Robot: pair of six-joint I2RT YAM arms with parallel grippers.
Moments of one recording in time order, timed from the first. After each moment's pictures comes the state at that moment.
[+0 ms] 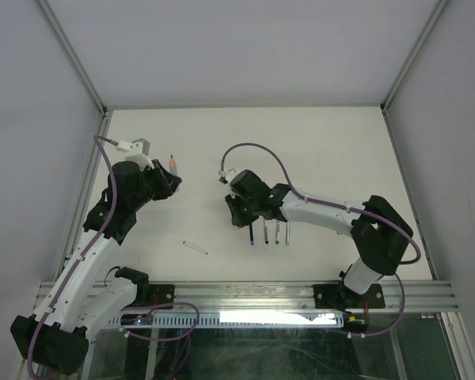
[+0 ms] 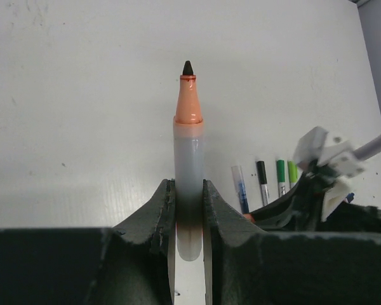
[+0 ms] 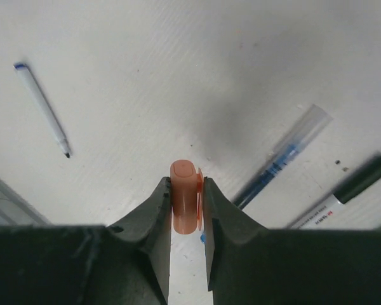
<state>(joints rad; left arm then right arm) -0.29 0.82 0.79 -0.39 0.07 -0.51 0.99 1.70 1.13 -0.44 -0.02 0.25</state>
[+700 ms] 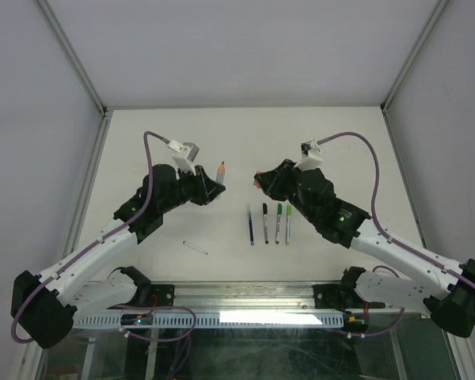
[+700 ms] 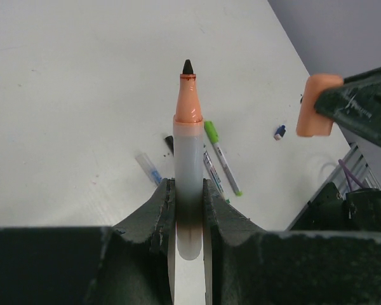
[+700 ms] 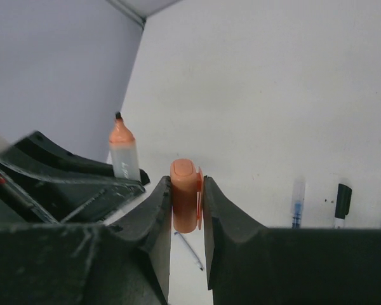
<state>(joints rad) -0.60 0.98 0.74 -0.07 0.18 -0.51 0.89 1.03 0.83 -0.09 0.30 0.80</state>
